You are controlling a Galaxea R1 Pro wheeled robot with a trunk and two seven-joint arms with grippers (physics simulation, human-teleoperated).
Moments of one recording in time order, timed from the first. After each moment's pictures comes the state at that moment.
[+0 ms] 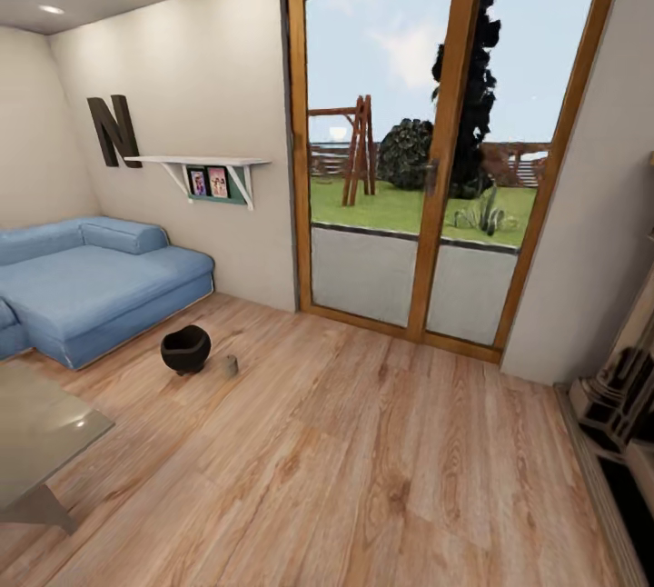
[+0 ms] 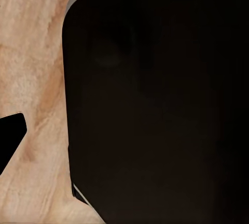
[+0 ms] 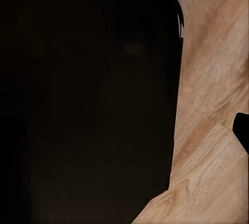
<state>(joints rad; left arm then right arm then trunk) 0.00 -0.01 0.01 -0.03 0.01 -0.03 0.00 0.00 0.00 0.00 0.00 0.01 -0.04 -0.01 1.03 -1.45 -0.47</state>
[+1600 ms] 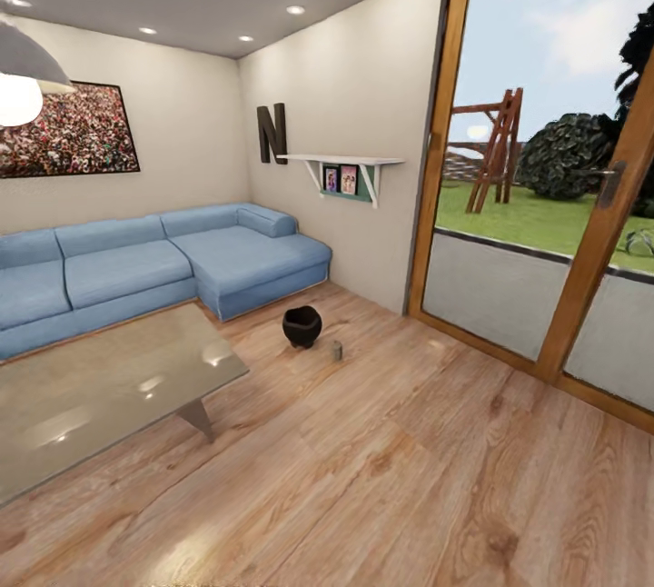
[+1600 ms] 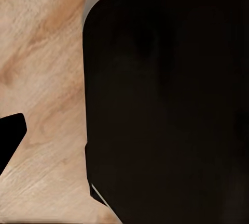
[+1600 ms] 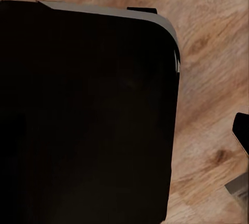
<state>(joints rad) 0.00 0.01 0.00 -0.03 0.00 -0.03 0.00 0.00 0.00 0.01 0.00 0.03 -0.14 0.00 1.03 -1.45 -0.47</state>
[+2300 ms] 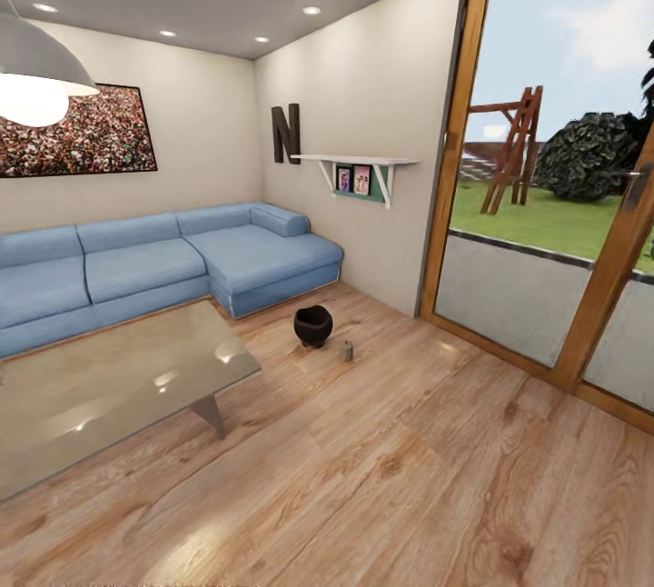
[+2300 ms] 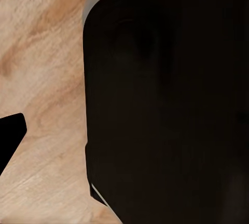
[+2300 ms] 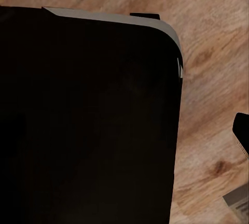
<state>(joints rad) 0.00 0.01 0.00 -0.03 0.00 -0.03 0.00 0.00 0.00 0.01 0.00 0.03 -0.16 0.01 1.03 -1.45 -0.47</state>
